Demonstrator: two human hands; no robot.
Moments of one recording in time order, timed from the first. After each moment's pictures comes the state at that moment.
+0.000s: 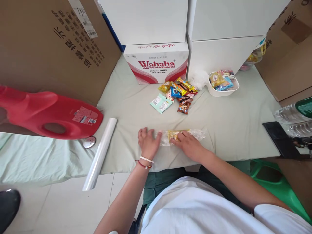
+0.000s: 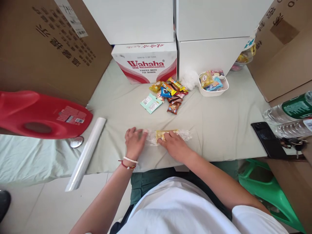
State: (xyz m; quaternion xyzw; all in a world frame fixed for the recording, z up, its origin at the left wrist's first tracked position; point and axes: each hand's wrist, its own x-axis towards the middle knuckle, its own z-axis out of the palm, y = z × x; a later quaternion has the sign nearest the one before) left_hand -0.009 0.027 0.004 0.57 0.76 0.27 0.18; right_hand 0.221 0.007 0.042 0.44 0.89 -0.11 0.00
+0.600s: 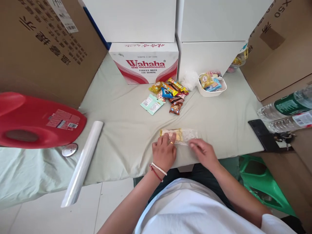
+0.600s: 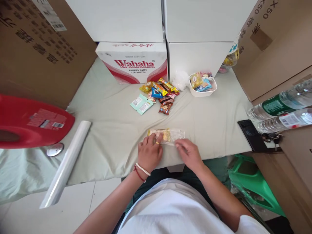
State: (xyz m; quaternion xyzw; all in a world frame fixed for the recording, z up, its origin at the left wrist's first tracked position) left_hand 0.074 -0.017 0.017 0.81 0.57 0.09 0.05; right_hand 0.291 -0.049 0.016 0.57 0.69 -0.28 -0.35
